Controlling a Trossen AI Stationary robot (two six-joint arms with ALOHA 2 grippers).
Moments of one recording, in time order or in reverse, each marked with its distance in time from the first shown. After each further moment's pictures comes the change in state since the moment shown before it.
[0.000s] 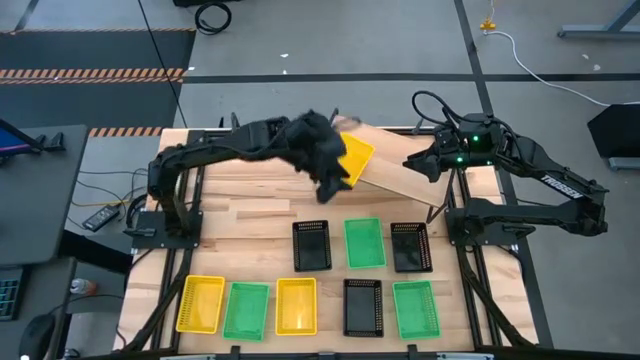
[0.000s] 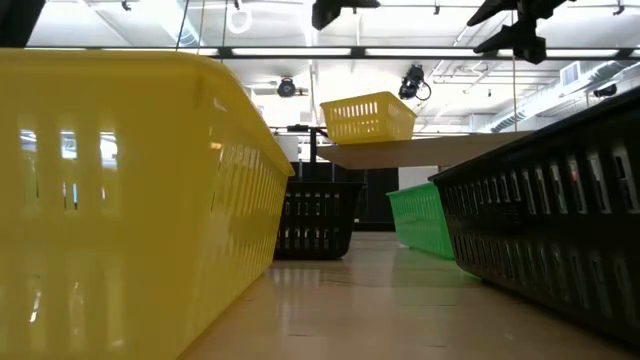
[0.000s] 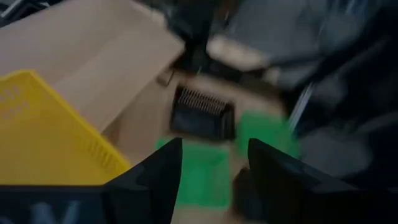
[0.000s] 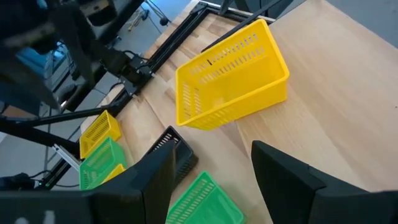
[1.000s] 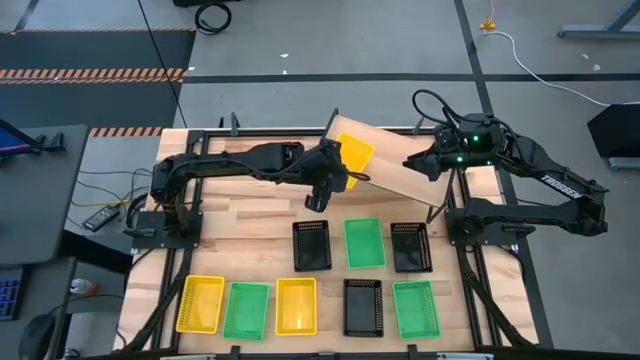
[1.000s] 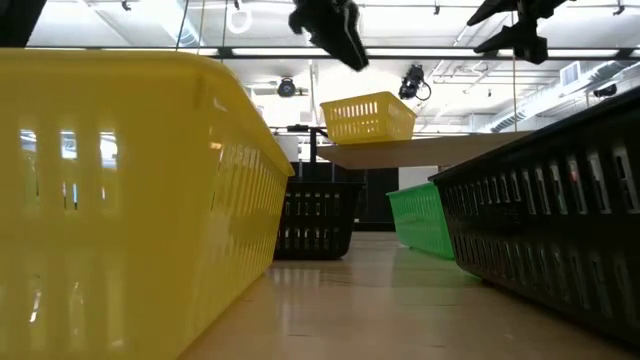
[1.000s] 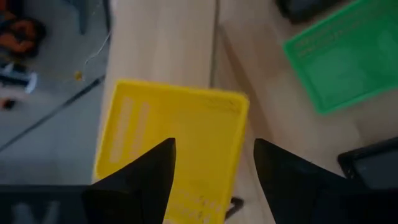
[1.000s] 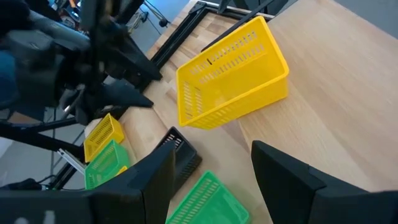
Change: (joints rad) left arm -0.075 0.032 -0.139 -0.006 -0.490 0.798; right arm 0.000 0.000 0.000 -0.001 -0.003 0.044
